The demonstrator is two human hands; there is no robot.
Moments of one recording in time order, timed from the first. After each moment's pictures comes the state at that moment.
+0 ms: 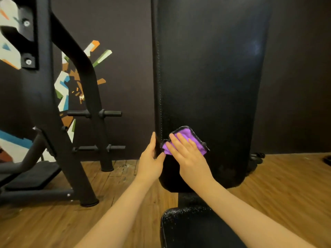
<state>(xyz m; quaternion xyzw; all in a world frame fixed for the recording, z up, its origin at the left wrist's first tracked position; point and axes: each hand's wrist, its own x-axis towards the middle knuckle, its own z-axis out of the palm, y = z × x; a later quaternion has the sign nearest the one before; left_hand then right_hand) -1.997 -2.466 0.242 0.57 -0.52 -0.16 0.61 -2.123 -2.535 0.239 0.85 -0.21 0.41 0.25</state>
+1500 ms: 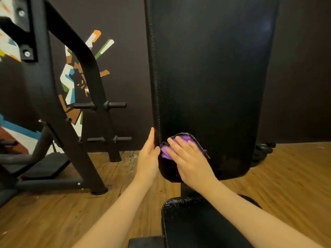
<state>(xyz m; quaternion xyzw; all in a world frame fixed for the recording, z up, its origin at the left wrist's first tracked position) -2.009 -2.461 0.227 0.52 -0.48 -0.20 0.68 -2.135 -2.539 0.207 0.88 -0.18 0.36 0.27</state>
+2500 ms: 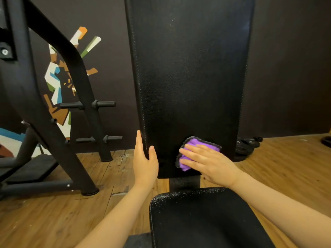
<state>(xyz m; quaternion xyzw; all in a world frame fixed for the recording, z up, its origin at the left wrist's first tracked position) -2.039 -2.474 0.204 0.59 -0.45 -0.06 0.67 -2.228 -2.584 0.206 0.92 -0.04 0.24 0.32</state>
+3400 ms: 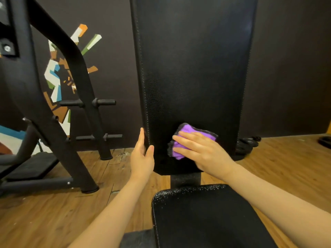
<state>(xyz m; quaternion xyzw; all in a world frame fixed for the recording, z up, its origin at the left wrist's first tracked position) -2.021 -2.463 0.210 0.55 -0.45 -0.16 0.68 -2.207 -2.549 0.240 0.90 -0.04 0.33 0.28</state>
